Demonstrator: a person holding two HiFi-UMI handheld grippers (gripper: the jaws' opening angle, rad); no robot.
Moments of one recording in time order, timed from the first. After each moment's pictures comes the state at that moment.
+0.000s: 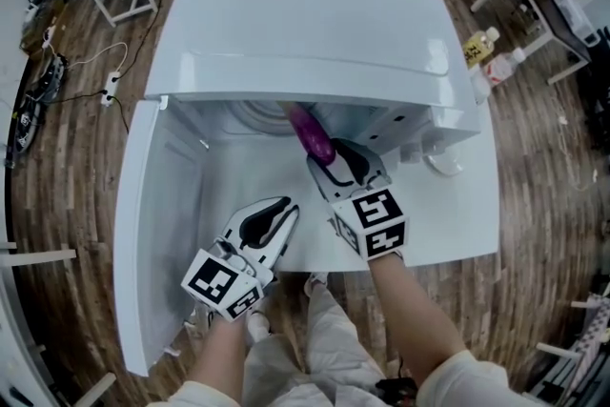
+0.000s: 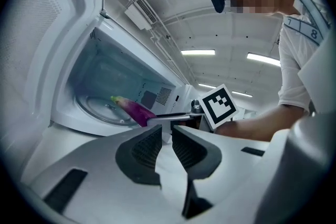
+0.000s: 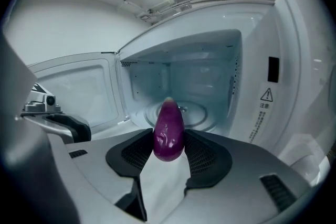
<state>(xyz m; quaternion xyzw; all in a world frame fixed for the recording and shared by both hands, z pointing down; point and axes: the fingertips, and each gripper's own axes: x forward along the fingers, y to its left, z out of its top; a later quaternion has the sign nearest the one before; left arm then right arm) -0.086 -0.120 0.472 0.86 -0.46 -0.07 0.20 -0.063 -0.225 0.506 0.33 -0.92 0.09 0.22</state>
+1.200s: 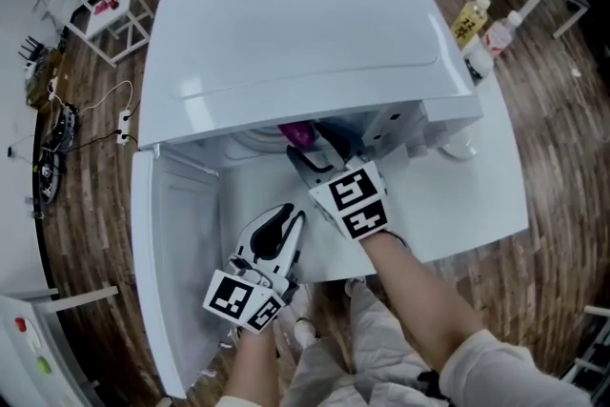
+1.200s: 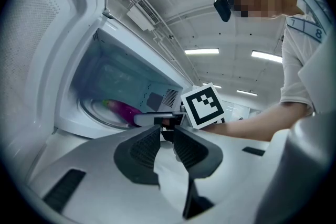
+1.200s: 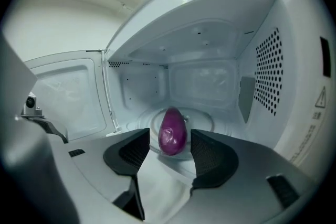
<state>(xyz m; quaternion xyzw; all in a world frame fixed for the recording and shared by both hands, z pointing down) -0.097 -0.134 0.472 0.85 -0.49 -0.06 0.20 -0.105 -0.260 0.508 0.33 -0.92 0.09 0.19</state>
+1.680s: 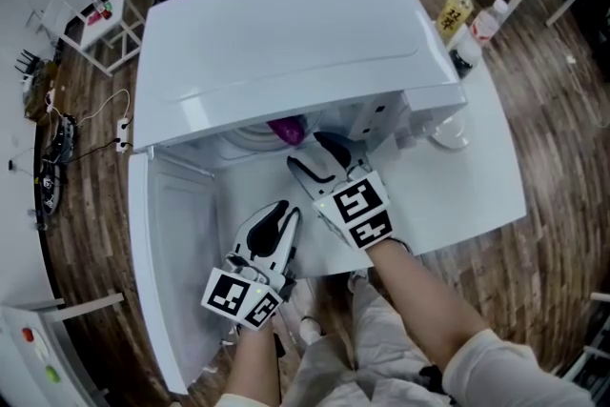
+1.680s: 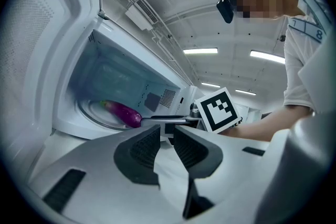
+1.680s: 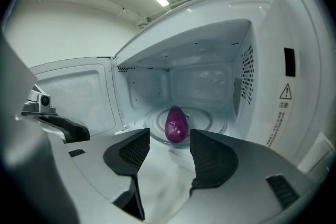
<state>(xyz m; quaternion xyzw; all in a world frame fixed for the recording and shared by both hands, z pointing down) -0.093 -0.132 0.467 0.85 -0.48 -0.06 0.19 -0.088 -0.235 0.502 0.33 -0.92 0.09 0.17</state>
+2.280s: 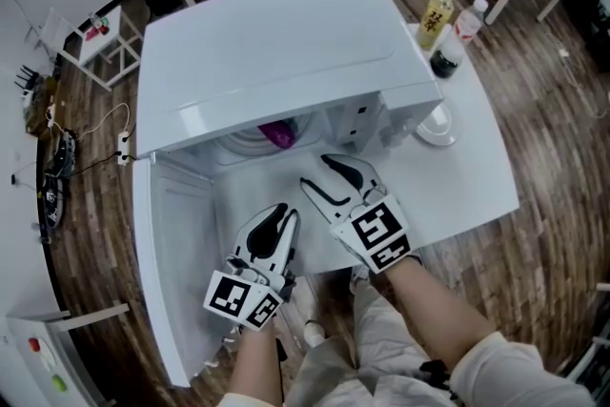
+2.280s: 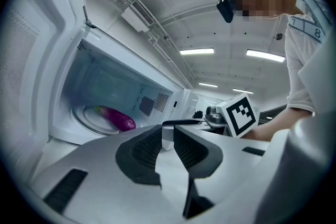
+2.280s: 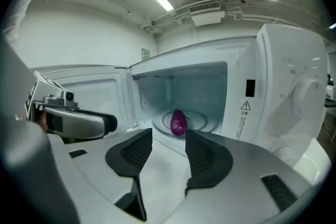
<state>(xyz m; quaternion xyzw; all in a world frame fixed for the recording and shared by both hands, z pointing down) -0.083 -0.125 0.448 0.86 -0.47 -0.06 0.18 -0.051 -0.195 0.476 0.32 -0.93 0.08 0.16</state>
